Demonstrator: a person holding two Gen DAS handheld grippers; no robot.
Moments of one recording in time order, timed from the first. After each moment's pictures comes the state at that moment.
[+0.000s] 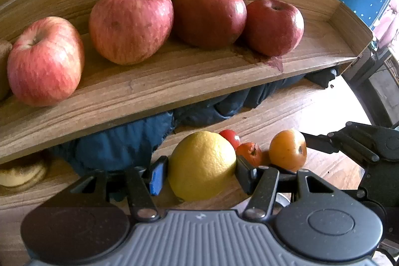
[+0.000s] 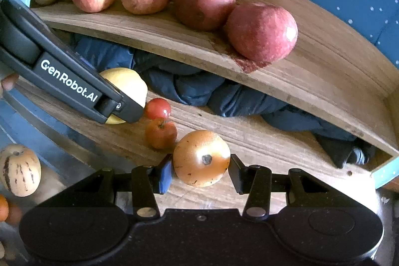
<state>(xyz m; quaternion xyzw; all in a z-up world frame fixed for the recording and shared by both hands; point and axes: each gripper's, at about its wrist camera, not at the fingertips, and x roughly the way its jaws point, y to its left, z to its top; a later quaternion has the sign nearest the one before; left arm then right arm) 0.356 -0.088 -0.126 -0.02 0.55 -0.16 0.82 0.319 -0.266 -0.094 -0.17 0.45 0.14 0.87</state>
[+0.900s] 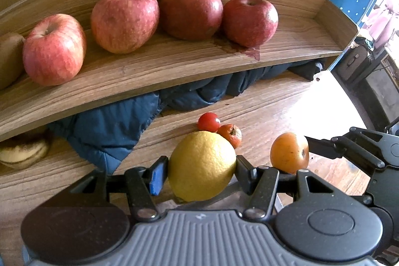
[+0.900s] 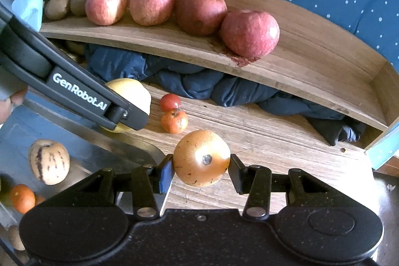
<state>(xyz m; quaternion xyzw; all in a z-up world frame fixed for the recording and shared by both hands) 0.324 -0.099 -0.106 -0.02 0.55 -0.16 0.82 0.279 -0.271 -0.070 -0.14 0.44 0.13 0.88</state>
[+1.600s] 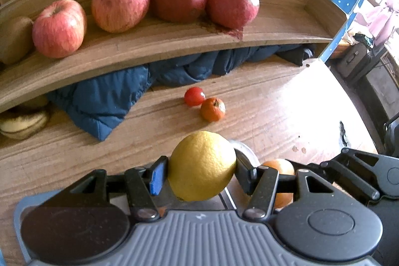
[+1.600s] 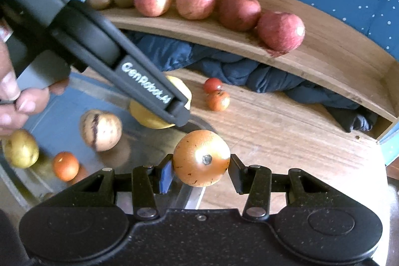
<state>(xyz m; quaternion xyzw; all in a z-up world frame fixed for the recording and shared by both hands) 0.291 -0.108 -0.099 -0.01 0.56 -0.16 0.82 0.226 -0.261 -0.061 -0.14 0.44 0.18 0.87</state>
